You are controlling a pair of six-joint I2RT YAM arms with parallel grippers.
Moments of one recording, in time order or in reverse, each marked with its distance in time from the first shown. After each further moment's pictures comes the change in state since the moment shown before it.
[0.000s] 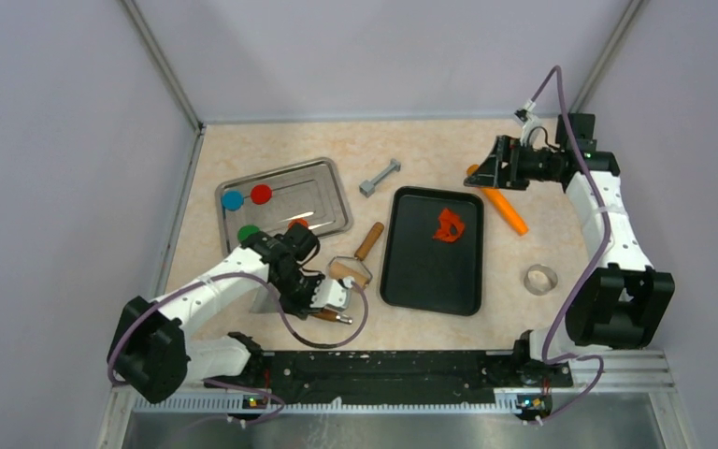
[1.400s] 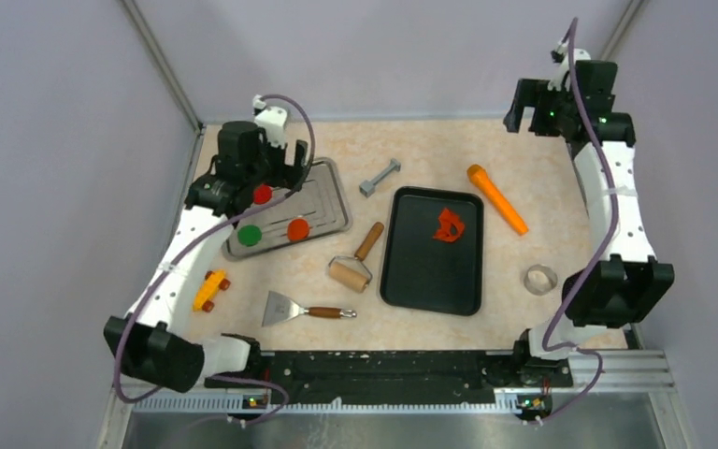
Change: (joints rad) left arm 0.330 0.100 0.533 0.525 -0.405 -1.049; right arm 0.042 0.145 0.397 -0.004 0.755 0.007
